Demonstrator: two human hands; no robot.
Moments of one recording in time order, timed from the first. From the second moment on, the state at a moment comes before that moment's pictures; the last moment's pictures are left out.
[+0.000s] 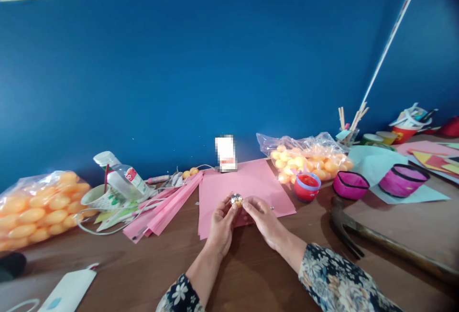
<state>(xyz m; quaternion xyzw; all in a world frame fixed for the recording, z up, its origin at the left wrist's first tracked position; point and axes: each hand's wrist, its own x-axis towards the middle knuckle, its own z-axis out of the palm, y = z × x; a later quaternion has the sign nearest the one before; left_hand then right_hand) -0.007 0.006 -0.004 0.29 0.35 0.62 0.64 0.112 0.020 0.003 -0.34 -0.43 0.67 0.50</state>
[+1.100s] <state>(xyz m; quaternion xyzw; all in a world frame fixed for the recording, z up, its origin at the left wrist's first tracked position) -0.008 0.006 -0.005 0.30 0.35 0.62 0.64 0.114 0.020 0.001 -0.34 -0.45 0.66 0.49</state>
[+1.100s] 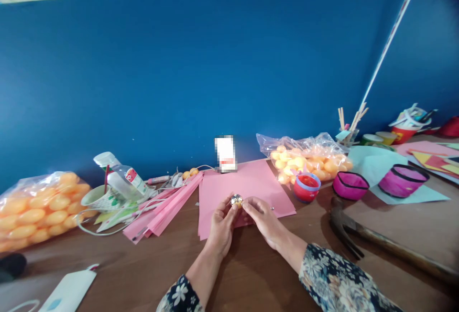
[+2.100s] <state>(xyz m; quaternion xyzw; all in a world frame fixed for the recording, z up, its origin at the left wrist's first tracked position) -0.007 0.005 -0.002 0.29 0.36 0.62 0.63 0.113 0.021 0.003 -0.36 -0.44 0.66 0.49</state>
